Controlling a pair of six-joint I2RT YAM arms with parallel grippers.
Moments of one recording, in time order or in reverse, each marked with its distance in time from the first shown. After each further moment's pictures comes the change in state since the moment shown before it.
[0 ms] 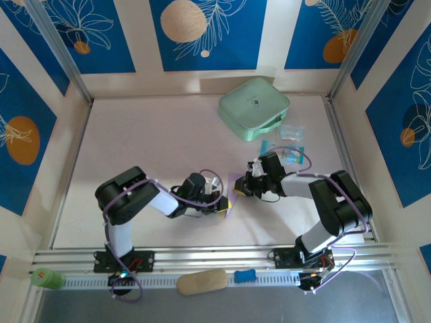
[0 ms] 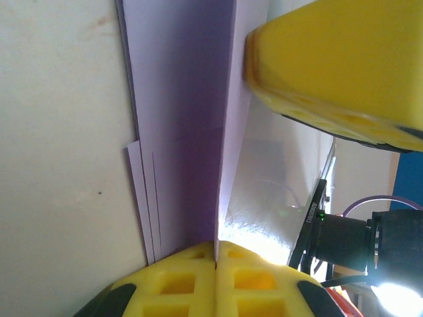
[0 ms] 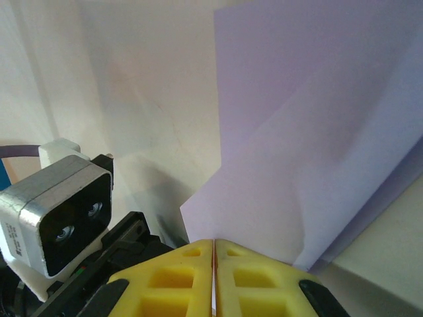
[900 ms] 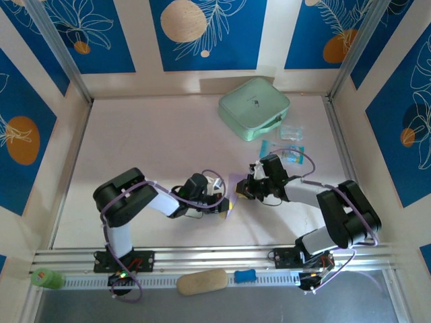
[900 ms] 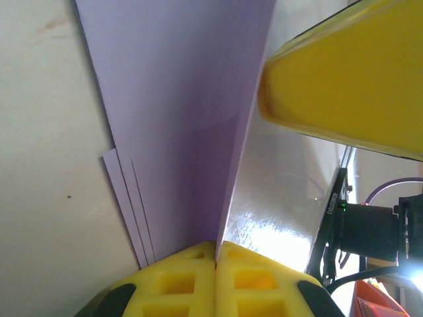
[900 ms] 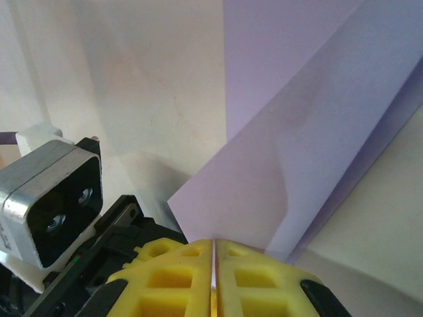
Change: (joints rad) left arm -0.026 -0.027 0.013 -0.059 -0.040 0.115; right arm 0.021 -0.100 -0.043 -0.050 0.037 0.011
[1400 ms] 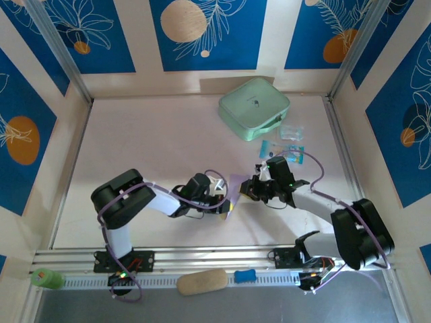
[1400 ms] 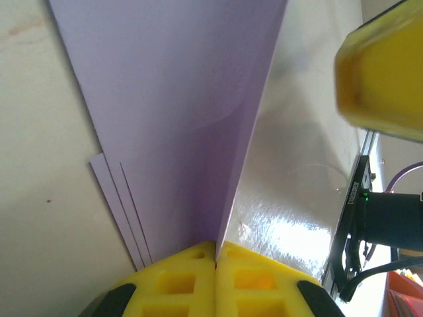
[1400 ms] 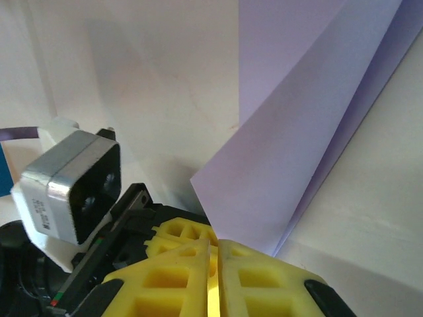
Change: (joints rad) left arm -0.018 -0.022 0.027 -0.089 -0.030 0.102; right arm -0.002 -0.170 -0.046 -0.080 0.037 0.027
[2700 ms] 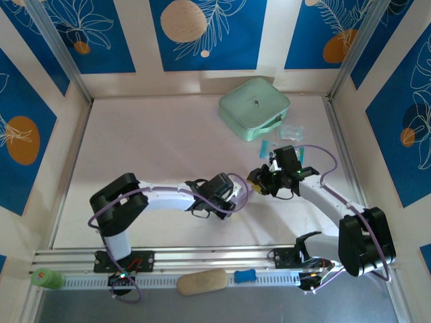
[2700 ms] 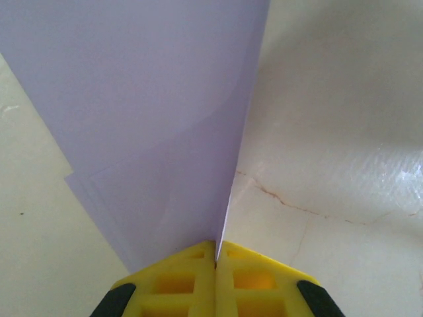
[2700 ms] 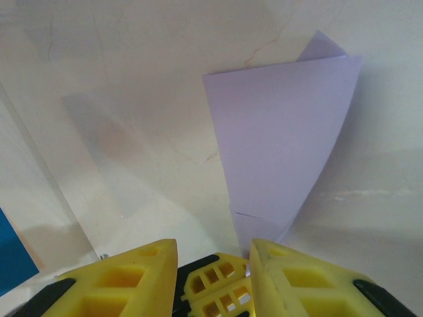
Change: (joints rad) left arm -0.147 -0.050 0.316 -0.720 -0.305 0.481; right arm -0.097 -0.072 0.174 -0.370 0.116 0.137
